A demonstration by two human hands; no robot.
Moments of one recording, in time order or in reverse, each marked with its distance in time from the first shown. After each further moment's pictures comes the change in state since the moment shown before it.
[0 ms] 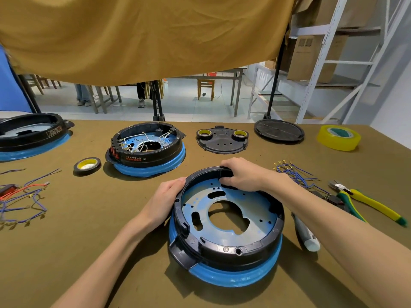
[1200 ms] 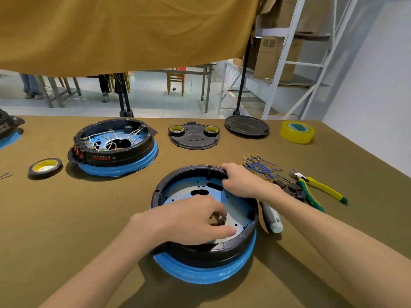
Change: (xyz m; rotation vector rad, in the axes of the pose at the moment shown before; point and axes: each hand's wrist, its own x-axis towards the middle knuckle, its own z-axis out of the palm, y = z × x) left_hand -0.022 0.083 0.078 0.914 -0.661 0.054; right_hand -0.052 0.015 0.005 0.068 0.069 0.344
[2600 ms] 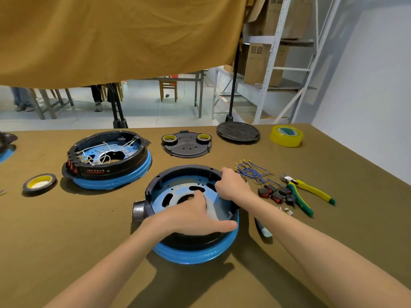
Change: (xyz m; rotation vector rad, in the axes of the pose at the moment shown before) left_hand 0.030 0.003 -0.003 -0.130 -0.072 -0.357; right_hand 0.001 -0.010 0.009 0.126 0.194 0.322
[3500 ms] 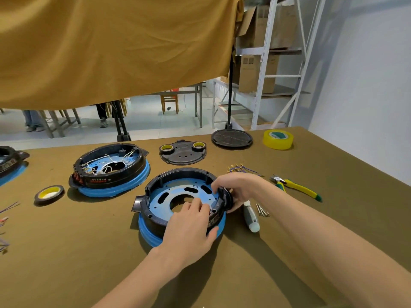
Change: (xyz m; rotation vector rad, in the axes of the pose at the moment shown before) left_hand -0.021 0.015 0.060 0.444 0.655 0.213; right_hand -0.013 0.021 -0.053 0.435 -0.501 0.314
